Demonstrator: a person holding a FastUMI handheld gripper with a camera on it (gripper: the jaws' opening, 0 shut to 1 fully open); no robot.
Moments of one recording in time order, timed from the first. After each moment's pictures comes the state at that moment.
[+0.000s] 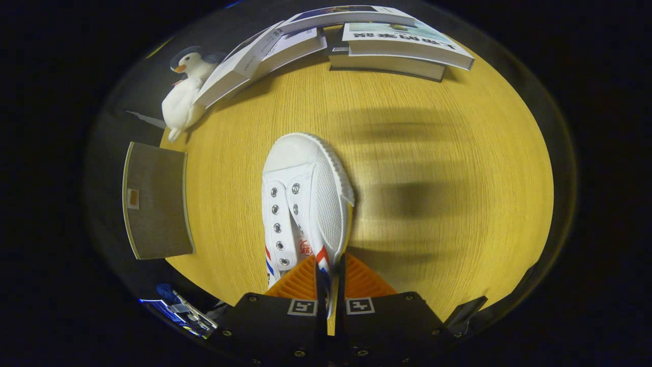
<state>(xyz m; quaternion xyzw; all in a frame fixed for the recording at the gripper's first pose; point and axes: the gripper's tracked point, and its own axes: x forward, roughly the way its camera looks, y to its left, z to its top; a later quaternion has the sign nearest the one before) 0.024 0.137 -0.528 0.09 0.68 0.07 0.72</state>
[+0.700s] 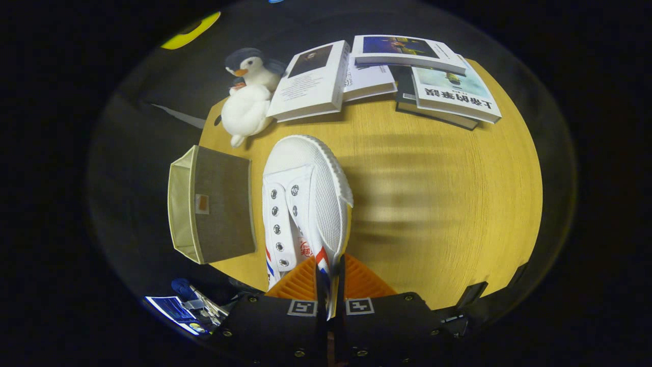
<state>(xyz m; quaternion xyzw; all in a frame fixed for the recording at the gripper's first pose) 0.058 0.214 -0.427 0.10 0.66 0.14 0.73</state>
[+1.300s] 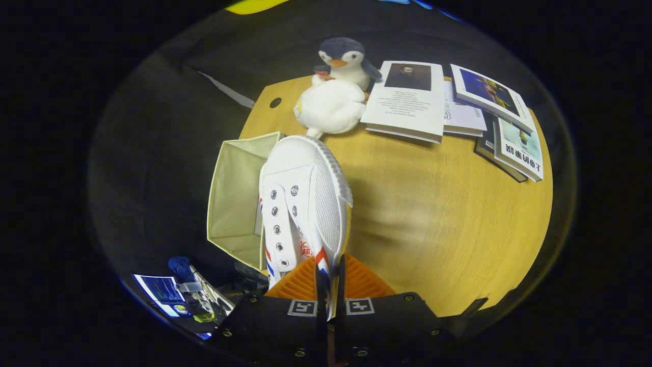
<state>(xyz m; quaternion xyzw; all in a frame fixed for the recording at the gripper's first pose) 0.067 0.350 -0.377 0.04 0.65 0.23 0.72</state>
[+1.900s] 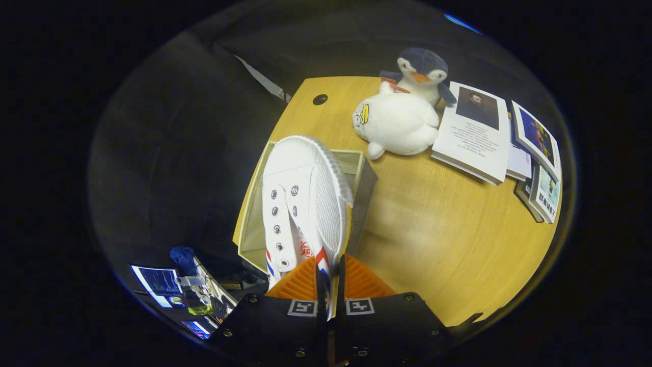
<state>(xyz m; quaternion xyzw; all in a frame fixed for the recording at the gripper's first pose) 0.084 0.463 -0.360 0.00 0.64 0.29 0.71</state>
